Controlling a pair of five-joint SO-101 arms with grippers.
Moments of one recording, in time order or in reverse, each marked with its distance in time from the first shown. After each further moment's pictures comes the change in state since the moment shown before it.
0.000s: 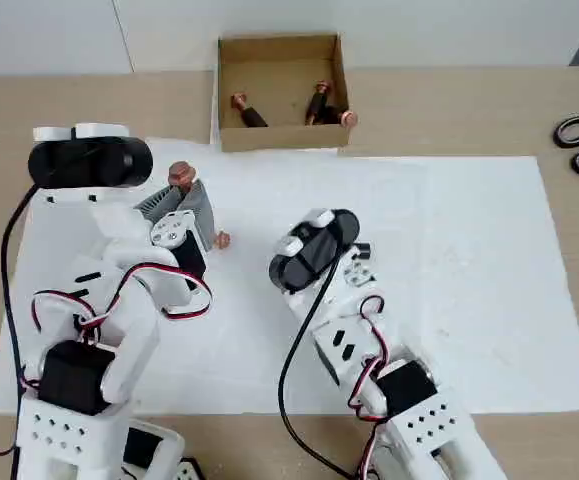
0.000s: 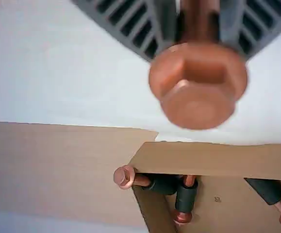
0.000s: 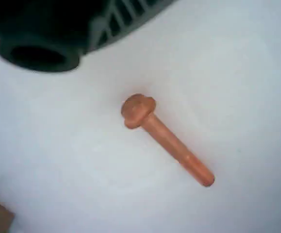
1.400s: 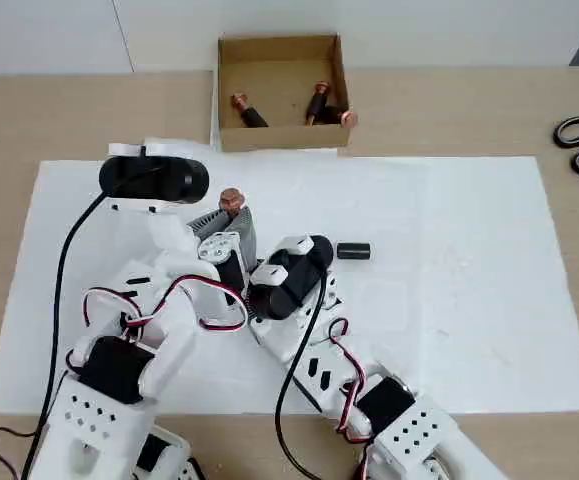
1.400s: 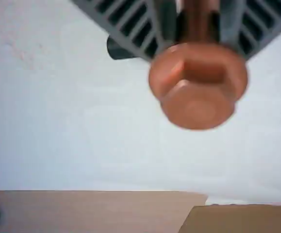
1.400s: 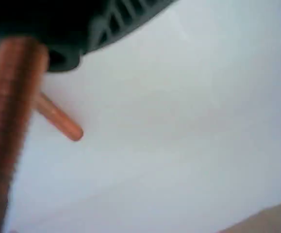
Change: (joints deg) left arm 8.4 -0.2 12.1 -8.0 2.5; right arm -11.2 -0.4 6.2 -11.3 -9.1
